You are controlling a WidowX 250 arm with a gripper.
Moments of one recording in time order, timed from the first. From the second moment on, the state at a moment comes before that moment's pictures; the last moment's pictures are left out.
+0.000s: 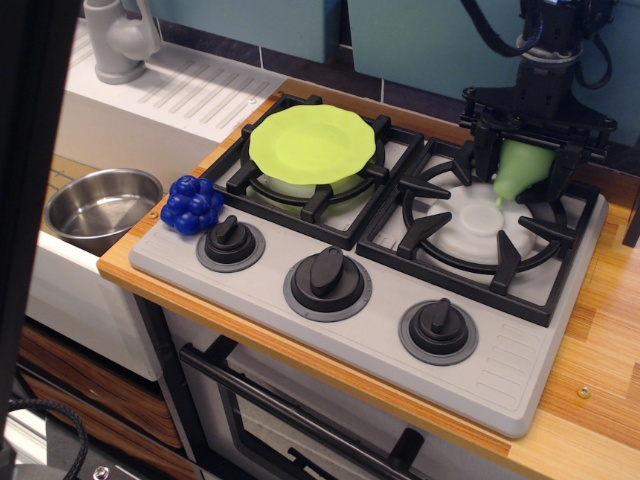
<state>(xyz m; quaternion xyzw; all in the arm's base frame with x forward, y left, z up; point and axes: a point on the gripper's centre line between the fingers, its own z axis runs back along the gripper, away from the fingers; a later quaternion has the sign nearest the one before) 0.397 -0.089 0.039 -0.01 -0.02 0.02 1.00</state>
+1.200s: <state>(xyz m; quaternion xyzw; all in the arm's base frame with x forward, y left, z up) 0.384 -0.062 0.075 -0.01 0.02 -0.02 1.00</state>
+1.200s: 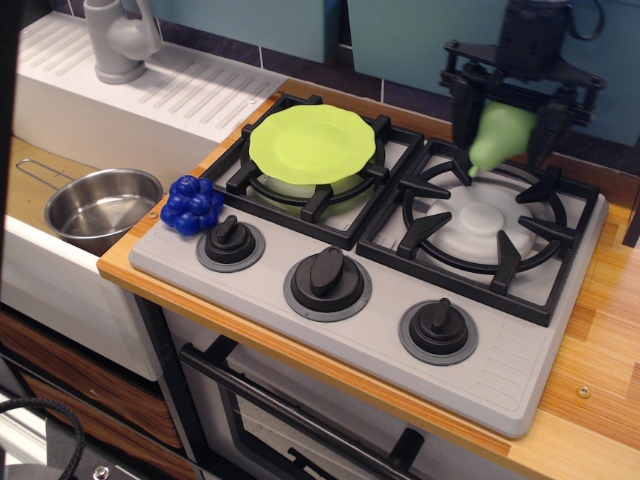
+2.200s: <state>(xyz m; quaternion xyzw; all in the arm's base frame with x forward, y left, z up) 0.395 0.059 0.089 0.00 0.01 -0.09 1.00</state>
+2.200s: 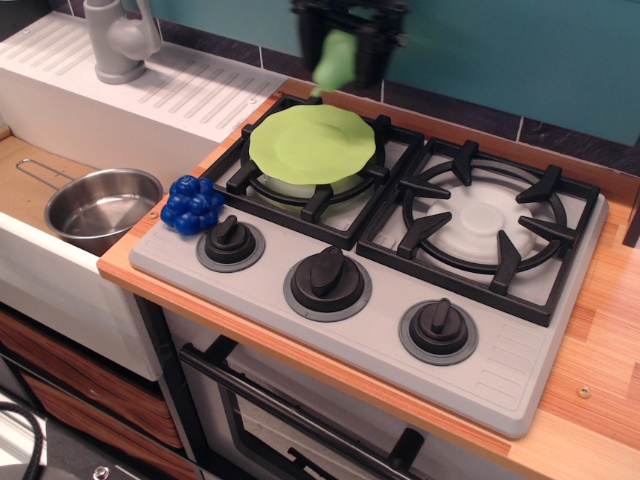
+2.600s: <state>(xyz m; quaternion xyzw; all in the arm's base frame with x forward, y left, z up) 0.391 0.079 0.083 0.00 0.01 -0.10 0.99</state>
